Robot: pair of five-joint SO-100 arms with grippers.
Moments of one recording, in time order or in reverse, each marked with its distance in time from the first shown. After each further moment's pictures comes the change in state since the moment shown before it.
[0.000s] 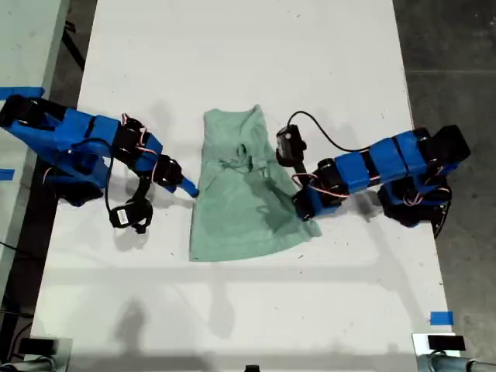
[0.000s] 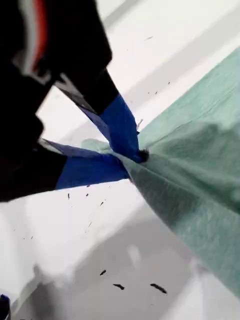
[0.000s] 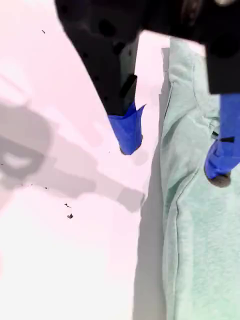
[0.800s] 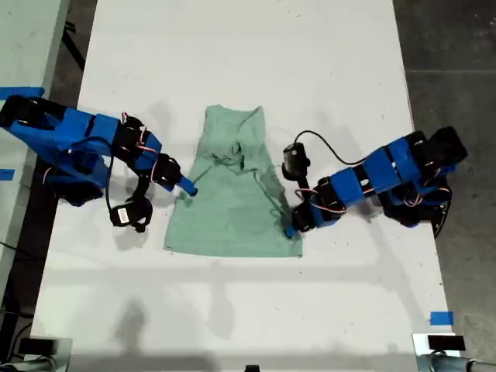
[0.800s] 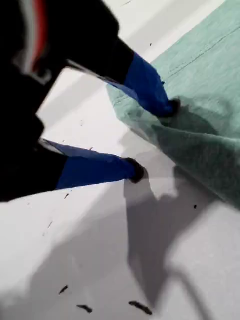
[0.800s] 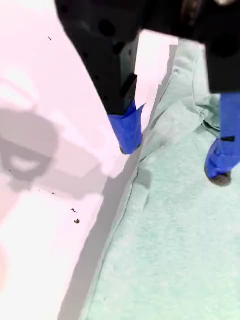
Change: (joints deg) arm 0 -0.5 0.0 -0.5 2.5 0.0; arm 1 -2.3 -2.1 22.0 -25.6 6.8
